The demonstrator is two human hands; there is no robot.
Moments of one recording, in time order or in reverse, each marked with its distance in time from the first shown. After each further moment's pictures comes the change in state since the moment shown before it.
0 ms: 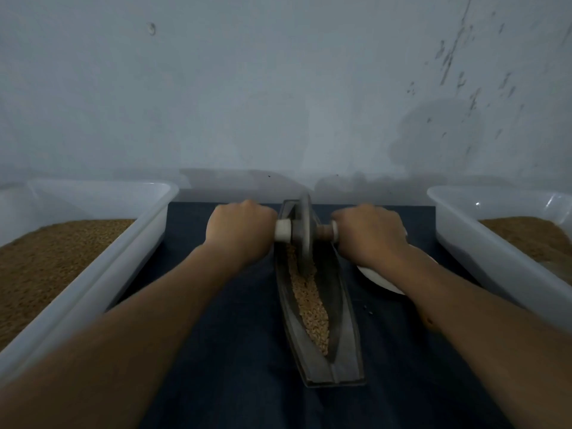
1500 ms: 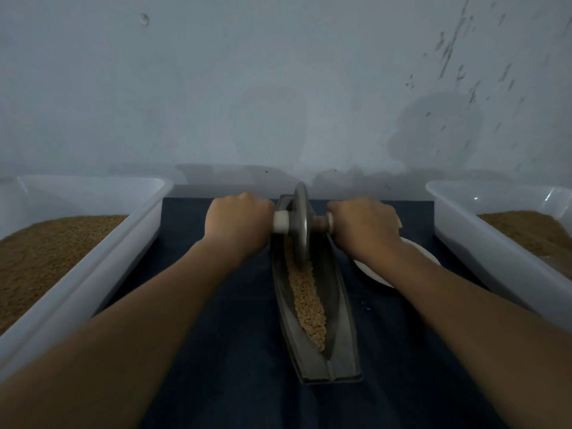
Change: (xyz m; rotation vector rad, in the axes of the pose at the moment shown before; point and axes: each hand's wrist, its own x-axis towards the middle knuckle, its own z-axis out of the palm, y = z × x) left_hand 0.004 0.004 0.001 0.015 0.013 -0.042; right_hand 0.003 -0.003 0.005 0.005 0.083 0.003
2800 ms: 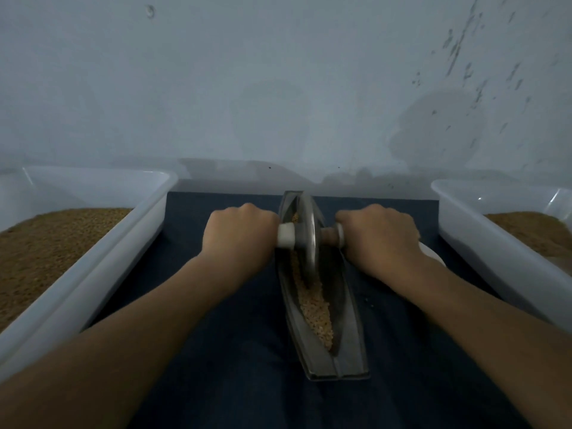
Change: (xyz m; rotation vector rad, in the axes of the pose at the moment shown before) left_hand -0.031 0.004 -0.003 -0.035 -0.001 0.009; right_hand -0.028 0.002 -0.008 -0.052 0.053 -0.063
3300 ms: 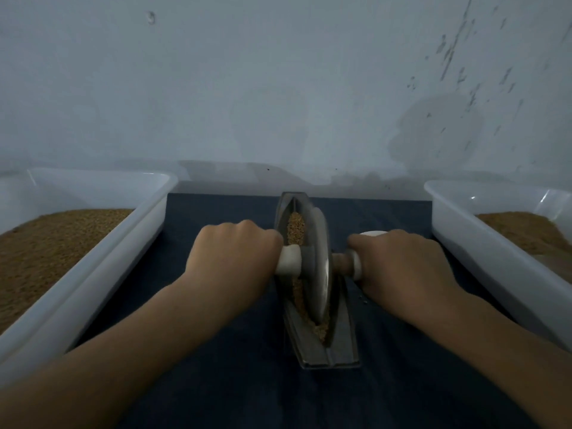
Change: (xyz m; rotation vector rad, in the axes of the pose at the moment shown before) left_hand -0.046 0.003 -0.030 0.073 0.068 0.135; right_hand -0.060 0.002 -0.028 -0.019 0.047 -0.073
